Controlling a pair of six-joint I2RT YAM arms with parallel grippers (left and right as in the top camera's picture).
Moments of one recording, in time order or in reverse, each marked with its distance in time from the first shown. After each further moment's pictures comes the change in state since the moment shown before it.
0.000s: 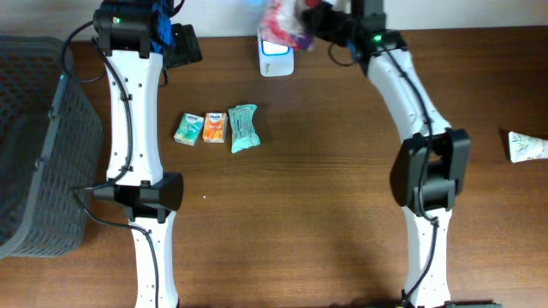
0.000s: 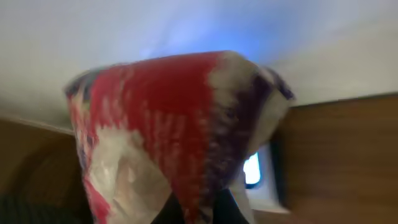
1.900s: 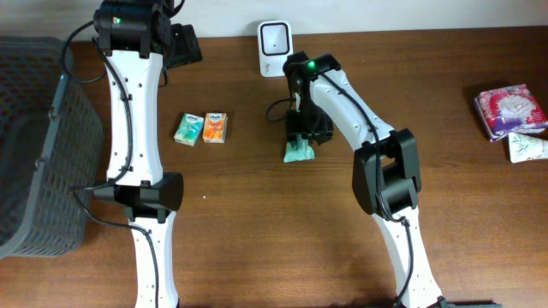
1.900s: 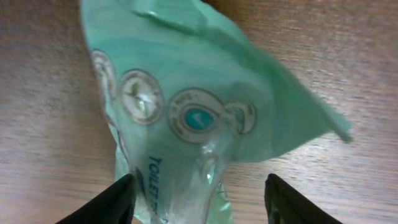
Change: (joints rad) left arm 0.000 0.000 0.000 0.000 0.000 0.000; right arm 0.262 0.103 -0.001 -1.025 0.385 -0.273
